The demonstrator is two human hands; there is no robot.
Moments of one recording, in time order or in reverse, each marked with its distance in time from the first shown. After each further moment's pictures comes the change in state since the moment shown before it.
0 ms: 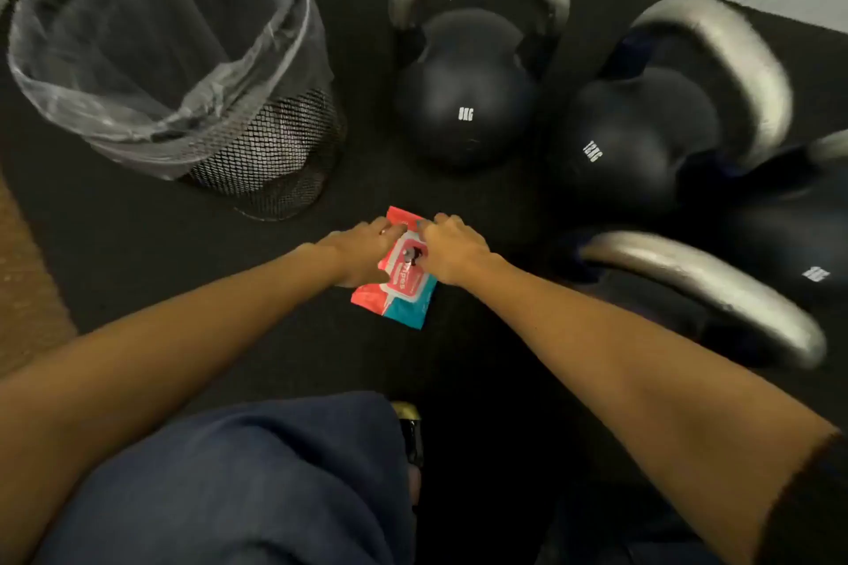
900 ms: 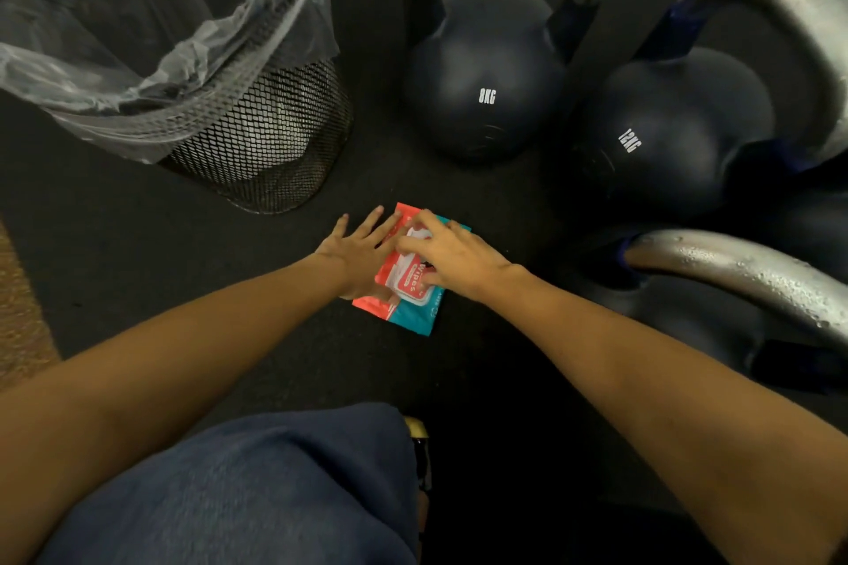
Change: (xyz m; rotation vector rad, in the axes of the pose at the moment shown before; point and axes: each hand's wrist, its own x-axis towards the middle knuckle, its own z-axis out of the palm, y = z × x) left_hand 0.031 -0.025 0.043 0.271 -0.097 -0.048; right_hand 0.012 0.007 0.019 -0.162 -0.077 -0.281
